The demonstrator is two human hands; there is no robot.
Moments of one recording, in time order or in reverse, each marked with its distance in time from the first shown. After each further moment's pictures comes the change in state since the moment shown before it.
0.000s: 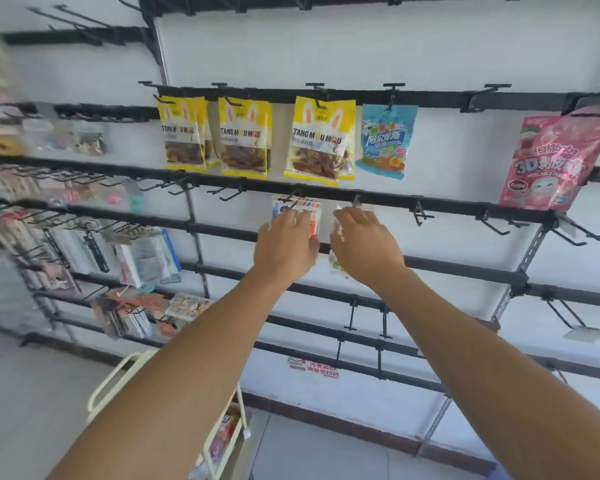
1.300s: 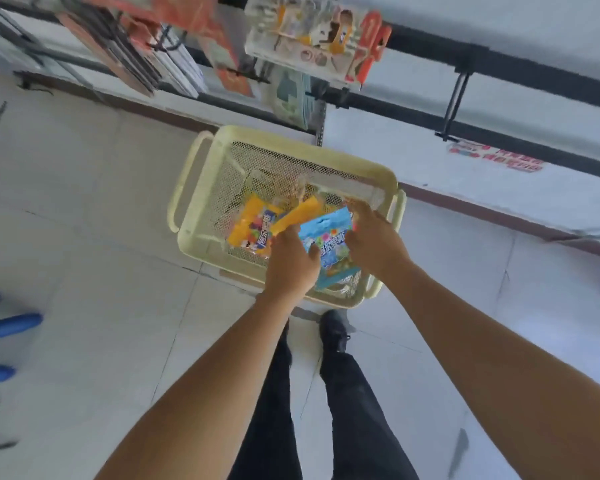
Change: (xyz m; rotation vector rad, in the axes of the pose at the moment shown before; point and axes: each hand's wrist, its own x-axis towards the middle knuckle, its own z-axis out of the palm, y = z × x) left_hand -0.271 -0.440 0.411 -0.483 -0.828 -0.824; right_hand -0.075 -0.233 0.639 0.384 -0.943 0.504
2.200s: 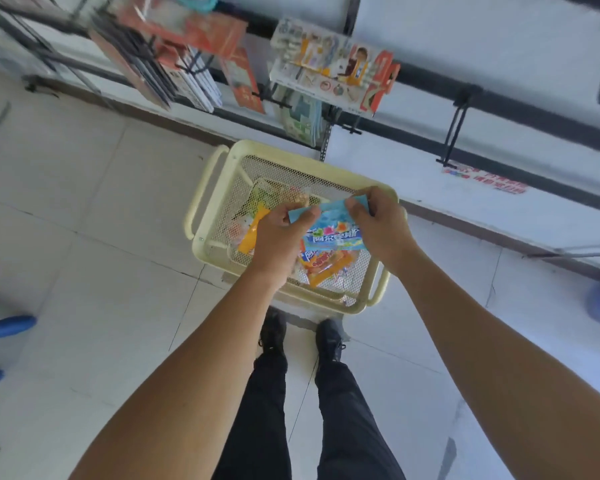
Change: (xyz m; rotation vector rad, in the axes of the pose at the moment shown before) left_hand 0.000 0.020 -0.078 -0.861 -0.031 -0.050; right_hand -0.013 -0.061 -0.044 0.544 0.164 -0.002
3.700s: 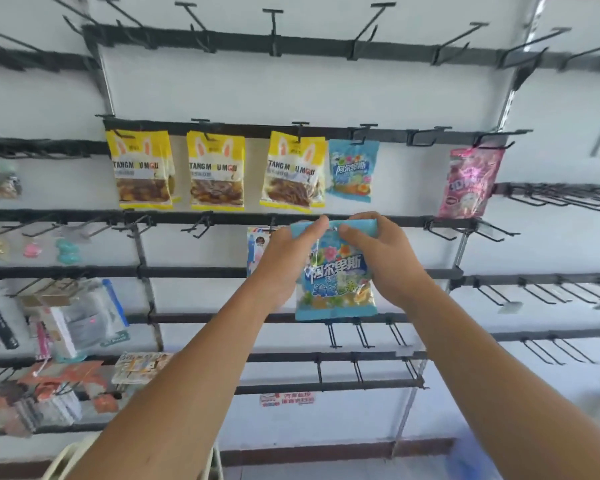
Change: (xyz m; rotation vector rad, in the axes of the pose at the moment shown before) left_hand -0.472 0.319 0.303 0.003 -0.633 0.836; right_hand -0.432 -0.176 -0.482 0.433 0.486 -0.714
